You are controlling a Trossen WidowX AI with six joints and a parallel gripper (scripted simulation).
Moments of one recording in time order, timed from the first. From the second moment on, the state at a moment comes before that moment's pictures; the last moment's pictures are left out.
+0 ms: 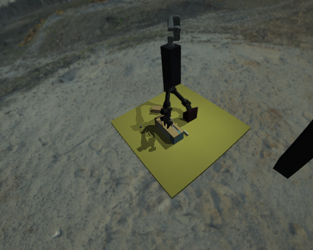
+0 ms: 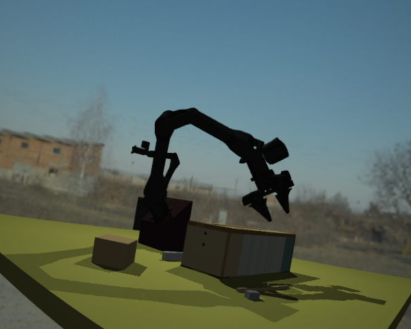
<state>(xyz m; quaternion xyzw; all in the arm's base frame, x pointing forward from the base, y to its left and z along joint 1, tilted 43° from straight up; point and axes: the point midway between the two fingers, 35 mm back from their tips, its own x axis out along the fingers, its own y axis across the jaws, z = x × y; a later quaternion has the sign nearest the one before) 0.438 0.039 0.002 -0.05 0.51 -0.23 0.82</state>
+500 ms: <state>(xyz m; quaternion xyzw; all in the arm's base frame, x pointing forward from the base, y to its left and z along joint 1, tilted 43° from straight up) 0.314 0.058 -0.024 -0.57 0.75 0.09 0.33</state>
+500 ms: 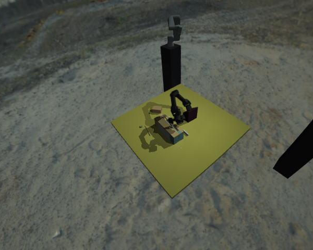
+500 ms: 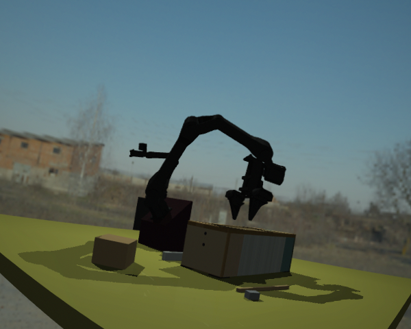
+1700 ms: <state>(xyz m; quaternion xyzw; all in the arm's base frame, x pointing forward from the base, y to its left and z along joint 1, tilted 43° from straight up) 0.302 0.035 -0.044 -0.62 0.74 0.16 0.19</state>
